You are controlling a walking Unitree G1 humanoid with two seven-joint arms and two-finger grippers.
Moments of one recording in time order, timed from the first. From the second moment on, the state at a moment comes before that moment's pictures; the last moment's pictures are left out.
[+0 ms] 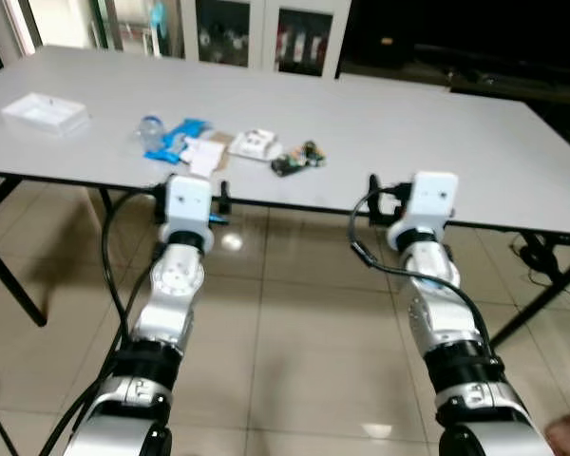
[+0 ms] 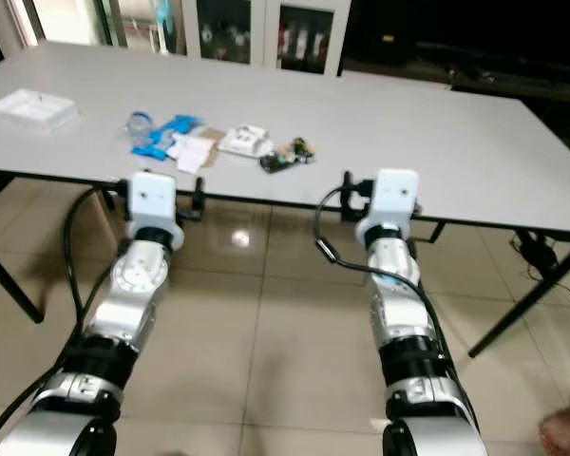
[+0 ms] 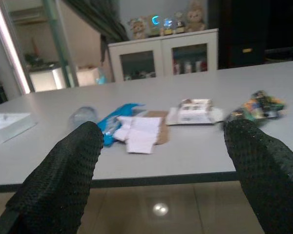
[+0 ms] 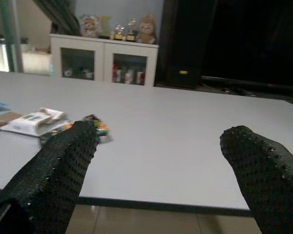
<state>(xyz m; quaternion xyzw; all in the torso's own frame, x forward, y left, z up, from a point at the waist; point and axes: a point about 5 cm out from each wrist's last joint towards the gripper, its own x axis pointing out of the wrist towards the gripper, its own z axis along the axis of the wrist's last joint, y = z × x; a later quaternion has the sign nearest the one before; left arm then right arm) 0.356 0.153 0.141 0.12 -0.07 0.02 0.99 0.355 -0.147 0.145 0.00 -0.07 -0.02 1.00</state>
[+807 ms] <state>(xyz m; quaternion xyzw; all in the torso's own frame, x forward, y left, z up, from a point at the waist) 0.355 0.155 0.153 0.09 -0.09 0.03 0.99 0.354 -0.145 0.143 0.01 -0.06 -0.01 1.00</state>
